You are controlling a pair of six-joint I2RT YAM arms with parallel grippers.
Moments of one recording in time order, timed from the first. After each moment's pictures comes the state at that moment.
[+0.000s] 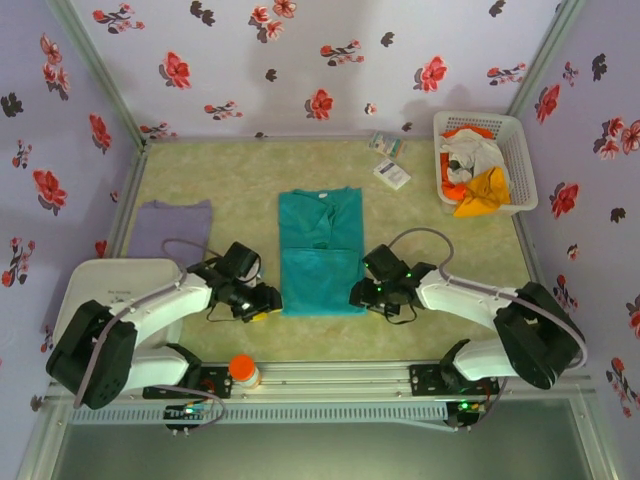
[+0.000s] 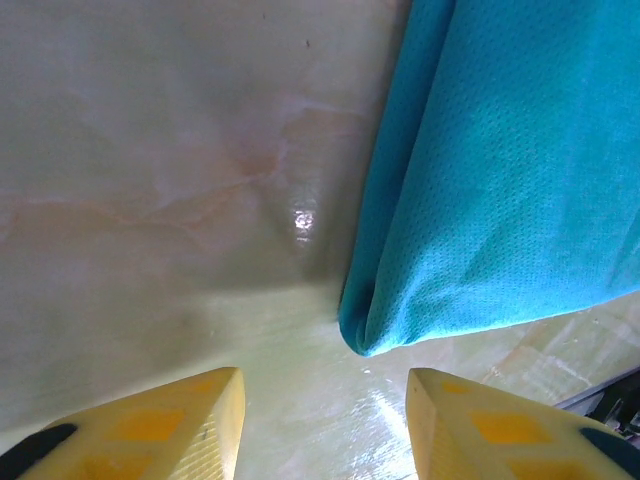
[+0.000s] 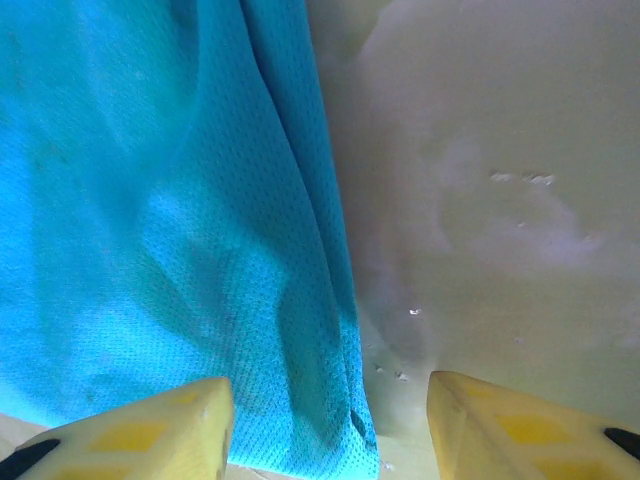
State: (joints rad) left arm -0.62 1.26 0.56 -0.53 0.40 -0.85; right arm 0.75 1.34 0.60 -0.44 -0.18 0.96
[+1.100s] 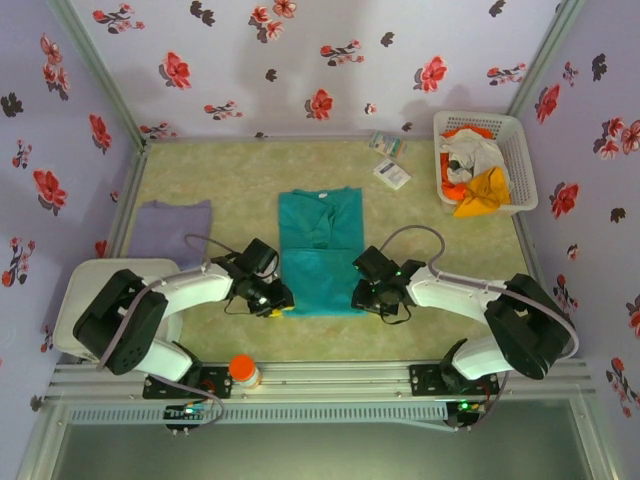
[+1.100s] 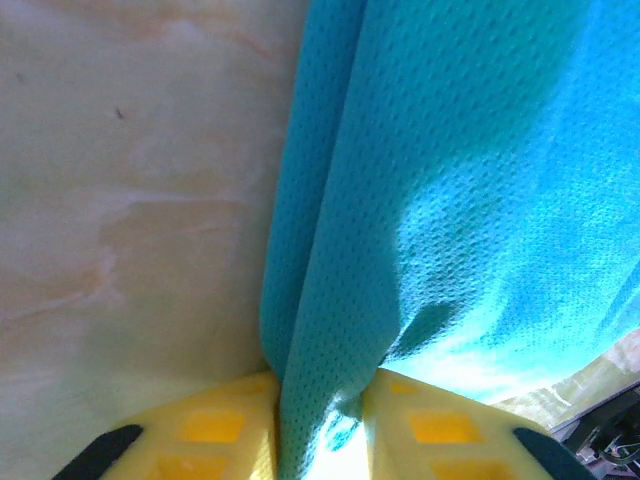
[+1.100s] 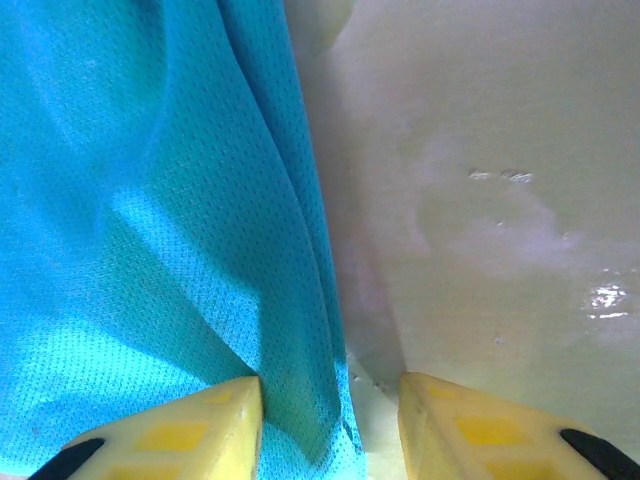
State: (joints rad) left arm -0.69 1.46 0.63 -0.39 0.42 -0.93; right arm 0.81 1.40 0.65 -0.51 -0.09 0.98
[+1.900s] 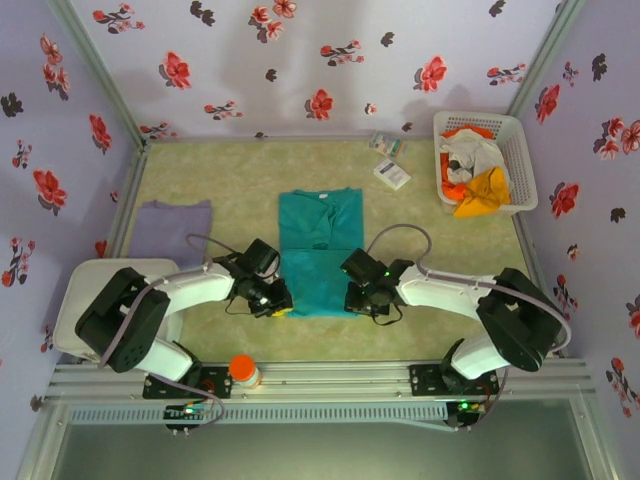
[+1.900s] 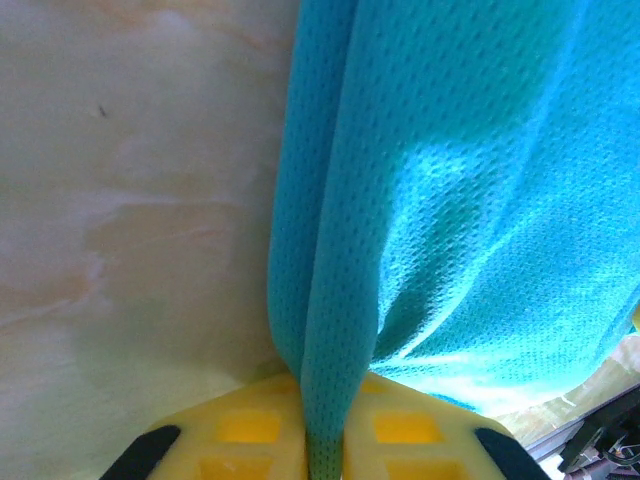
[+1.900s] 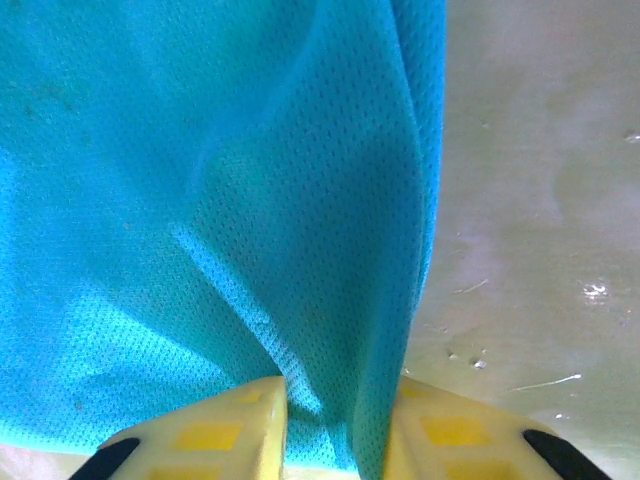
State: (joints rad) left arm -0.70 1.48 0.64 -0.39 0.42 -0.93; right arm 0.88 1.46 0.72 -0.53 -0.08 0.98
